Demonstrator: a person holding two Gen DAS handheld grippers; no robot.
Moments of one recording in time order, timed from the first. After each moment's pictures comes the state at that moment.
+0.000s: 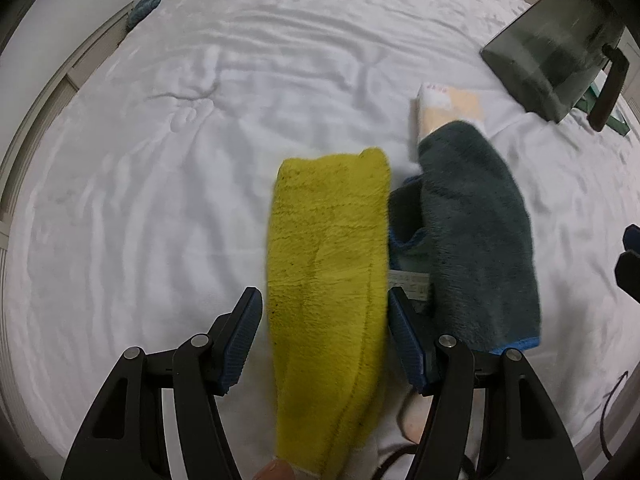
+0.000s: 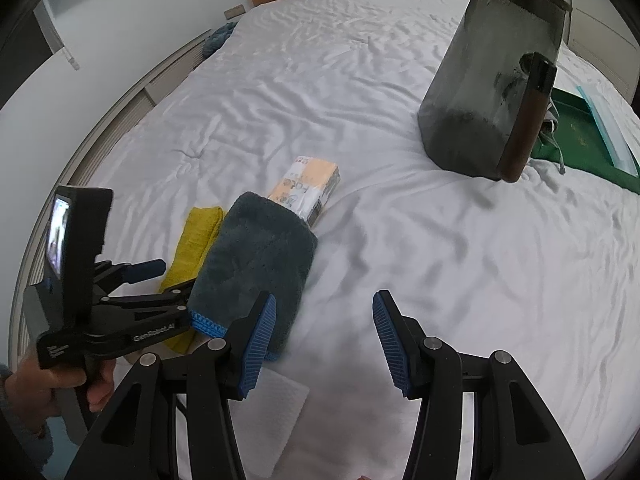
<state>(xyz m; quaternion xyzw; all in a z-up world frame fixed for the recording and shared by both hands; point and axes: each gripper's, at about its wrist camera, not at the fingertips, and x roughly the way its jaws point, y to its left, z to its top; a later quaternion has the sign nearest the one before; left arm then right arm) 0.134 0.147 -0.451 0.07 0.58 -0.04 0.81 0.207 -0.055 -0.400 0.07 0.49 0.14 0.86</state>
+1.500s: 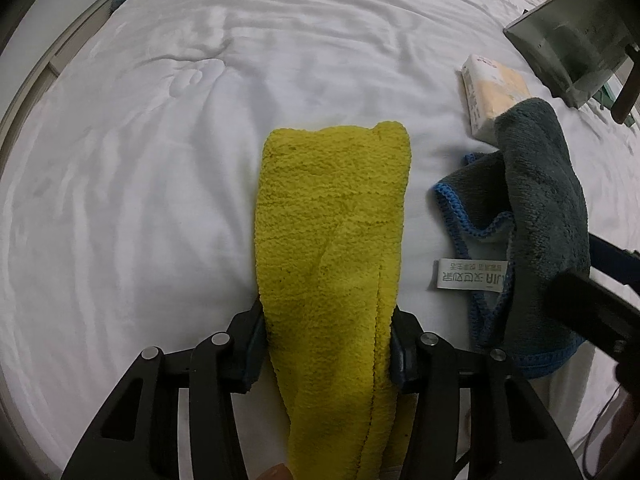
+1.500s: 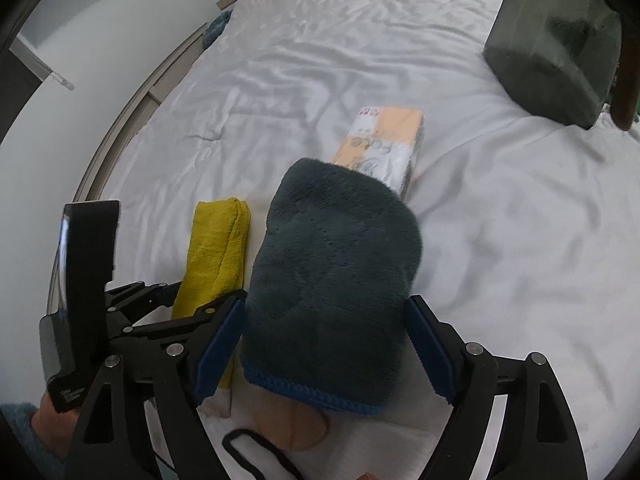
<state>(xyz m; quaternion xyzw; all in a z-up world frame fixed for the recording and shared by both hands) 0.160 0.209 -0.485 0.06 0.61 -0.06 0.79 0.256 0.016 -0.469 0.16 0.53 0.17 0.81</state>
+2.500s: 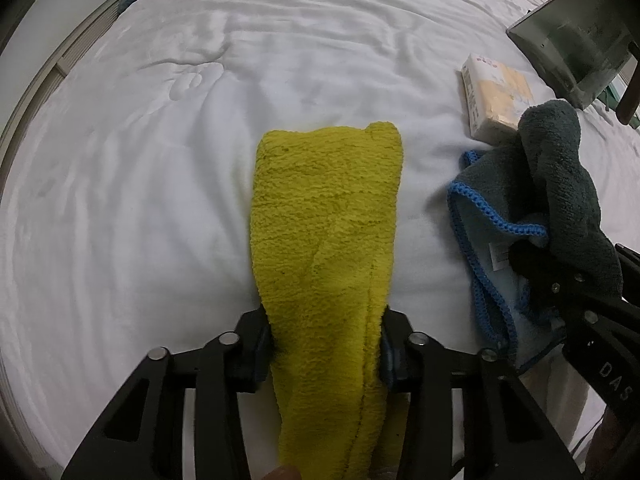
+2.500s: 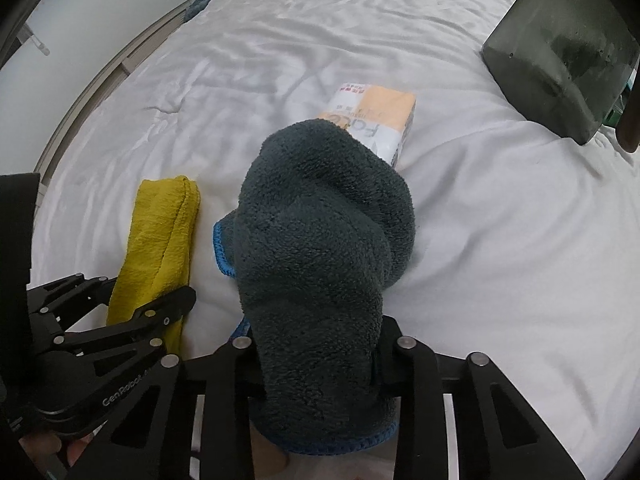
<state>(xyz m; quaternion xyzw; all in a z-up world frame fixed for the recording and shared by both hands) 0.159 0.178 -0.496 0.07 0.60 -0.04 0.79 0.272 0.042 -0.496 0.08 0.54 0.14 0.82</state>
